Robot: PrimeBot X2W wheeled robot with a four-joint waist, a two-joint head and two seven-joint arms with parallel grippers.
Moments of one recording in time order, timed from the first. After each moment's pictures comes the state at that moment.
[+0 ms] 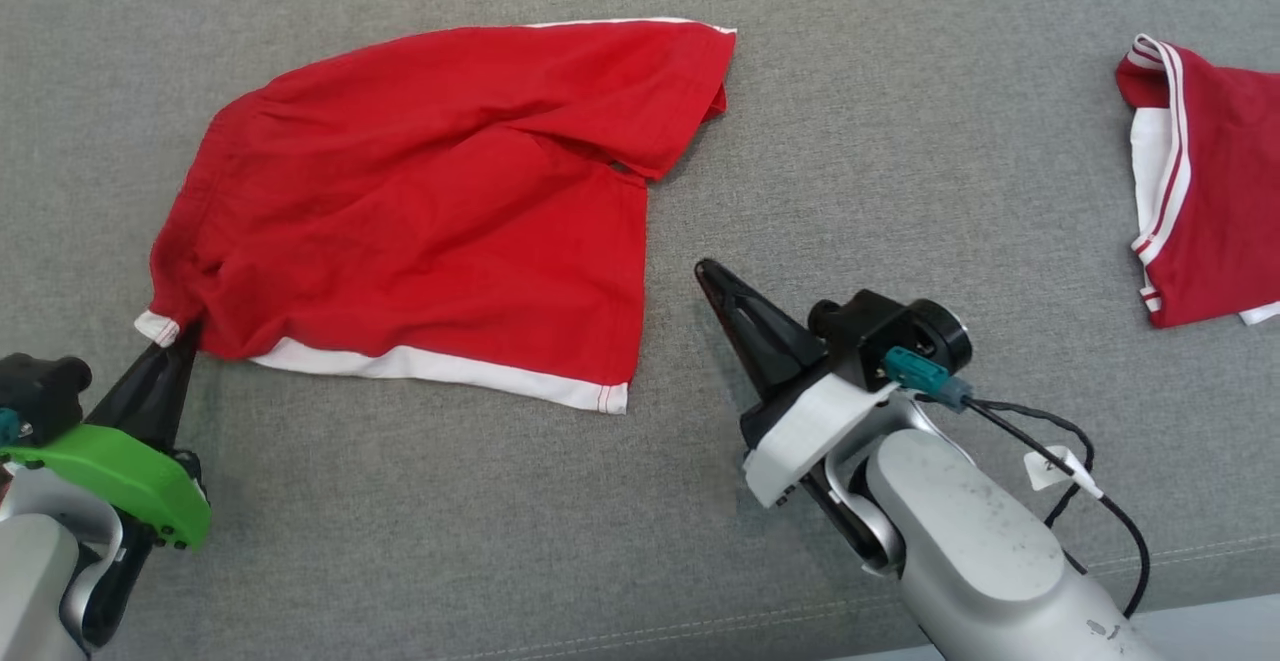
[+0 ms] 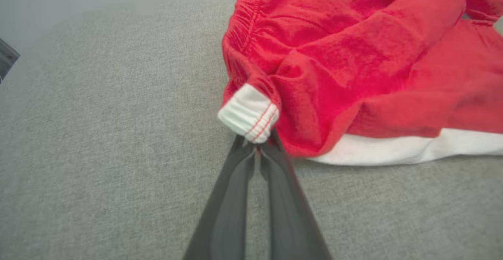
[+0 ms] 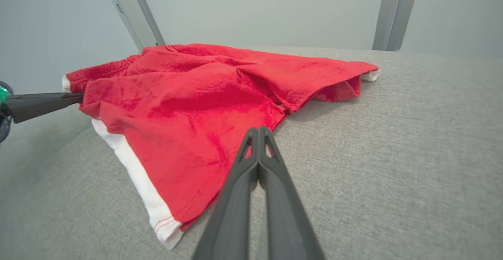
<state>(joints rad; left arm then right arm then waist) -0.45 0.65 -0.60 0.55 -0.77 -0.13 -0.26 -0.52 -0.07 0.58 0.46 0.31 0.13 -0.26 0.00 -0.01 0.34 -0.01</state>
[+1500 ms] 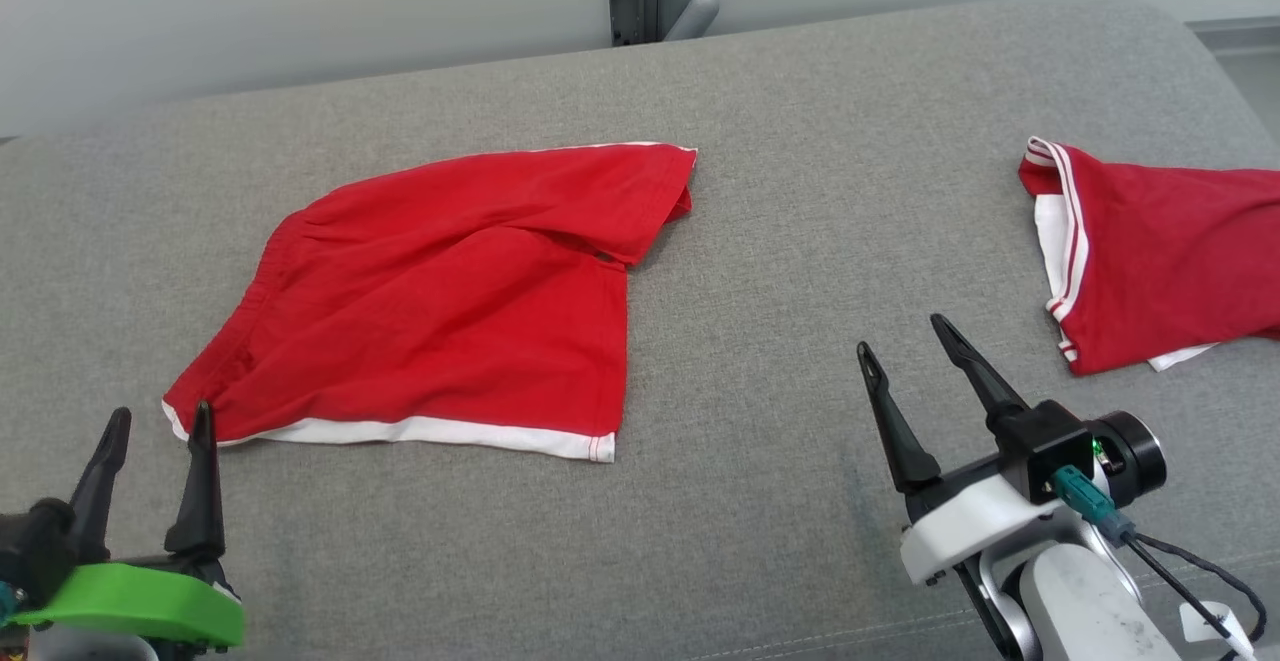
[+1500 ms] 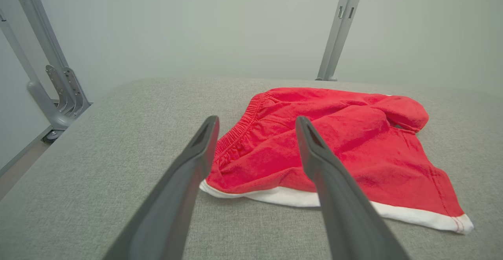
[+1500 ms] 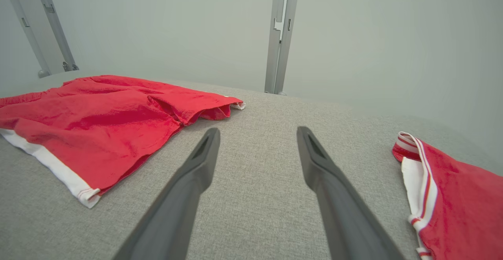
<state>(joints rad) -0.06 0.48 -0.18 0.21 -0.65 -0.01 -0.26 -0.19 -0.11 0.21 0.24 0.05 0.13 -0.26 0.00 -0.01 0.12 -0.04</state>
